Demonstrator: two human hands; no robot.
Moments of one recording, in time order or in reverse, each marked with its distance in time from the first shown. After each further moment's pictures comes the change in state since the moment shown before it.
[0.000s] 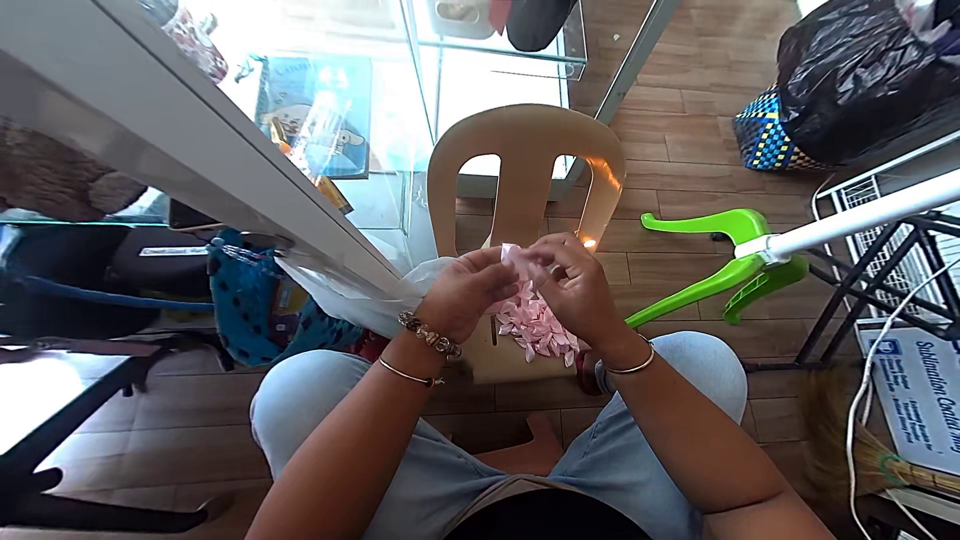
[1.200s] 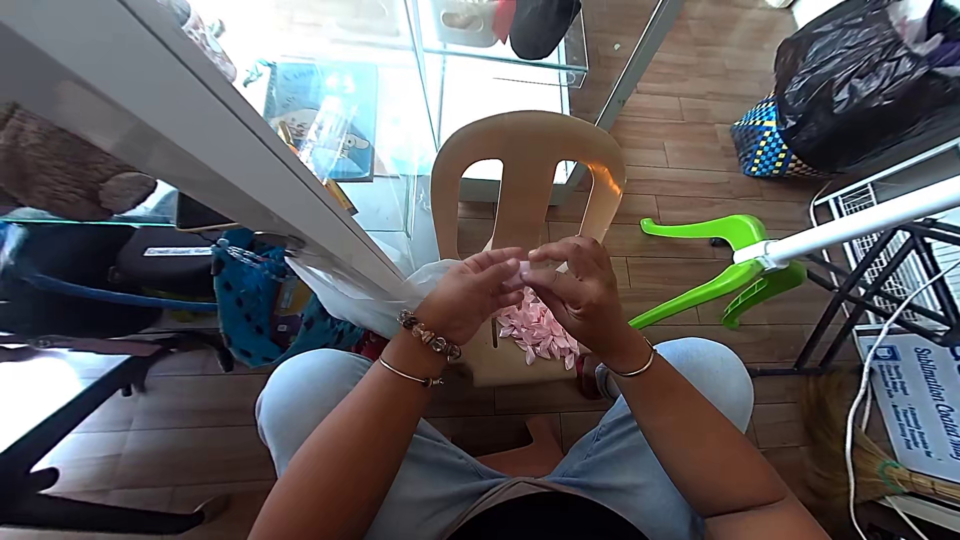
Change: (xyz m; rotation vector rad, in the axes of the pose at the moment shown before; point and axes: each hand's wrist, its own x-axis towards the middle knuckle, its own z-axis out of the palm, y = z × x) left_hand -0.002 0.006 -0.001 -0.016 -0.092 -0.030; right_hand 0.002 0.017 -0.003 -0.348 0.113 -0.531
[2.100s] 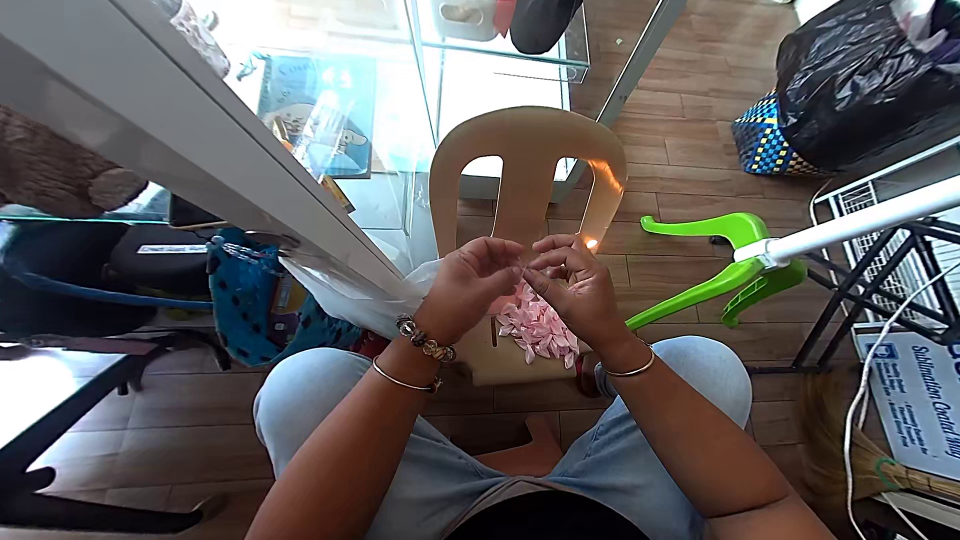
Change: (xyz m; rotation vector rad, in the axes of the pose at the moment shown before) left_hand -0.005 0.002 -0.002 0.399 -0.044 0.333; right_hand 0.002 -0.016 0.000 0.532 -0.015 0.580
